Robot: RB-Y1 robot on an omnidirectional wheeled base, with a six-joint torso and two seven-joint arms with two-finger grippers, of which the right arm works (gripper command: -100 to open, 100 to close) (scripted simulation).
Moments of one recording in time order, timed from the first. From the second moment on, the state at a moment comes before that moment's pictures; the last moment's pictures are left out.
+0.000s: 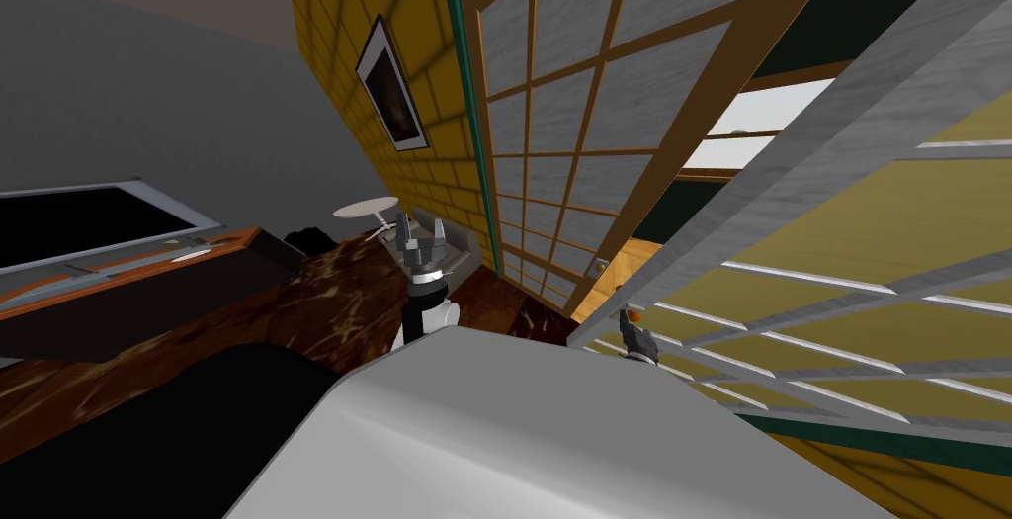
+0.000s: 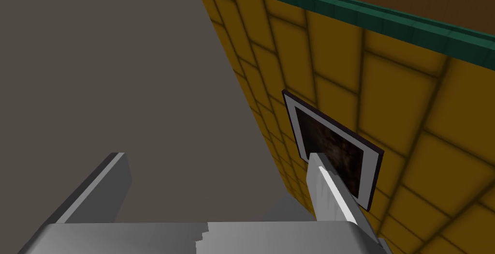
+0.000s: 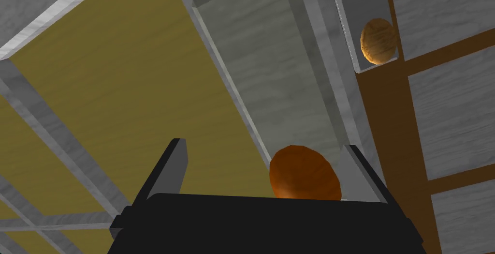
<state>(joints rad) 0.09 -0.08 -0.55 -0.71 0.17 -0.82 0.88</state>
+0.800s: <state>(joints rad) 0.12 -0.07 -0.52 -0.75 0.14 -0.82 0.70</state>
